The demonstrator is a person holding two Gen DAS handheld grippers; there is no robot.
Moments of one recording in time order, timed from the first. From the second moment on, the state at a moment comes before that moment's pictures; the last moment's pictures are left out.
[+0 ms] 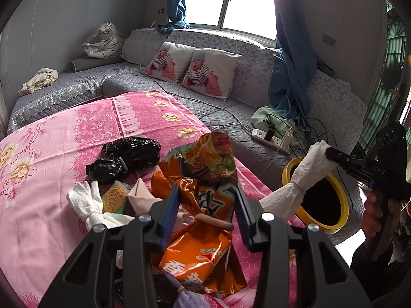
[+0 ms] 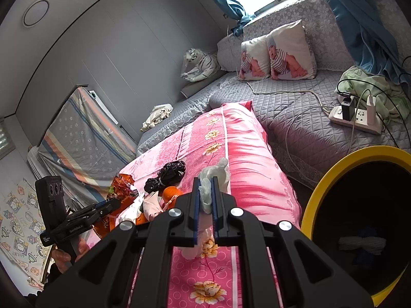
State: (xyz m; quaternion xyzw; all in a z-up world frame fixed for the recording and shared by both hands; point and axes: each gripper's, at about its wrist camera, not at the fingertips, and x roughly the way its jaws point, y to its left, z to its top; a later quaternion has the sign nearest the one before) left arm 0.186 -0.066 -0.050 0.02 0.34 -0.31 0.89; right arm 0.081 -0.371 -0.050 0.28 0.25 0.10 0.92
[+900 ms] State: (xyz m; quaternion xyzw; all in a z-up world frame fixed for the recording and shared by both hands) left arm 0.169 -0.247 -0.063 0.08 0.36 -0.46 0.81; right arm 0.025 -0.495 -0.036 0.27 0.21 -0.09 0.94
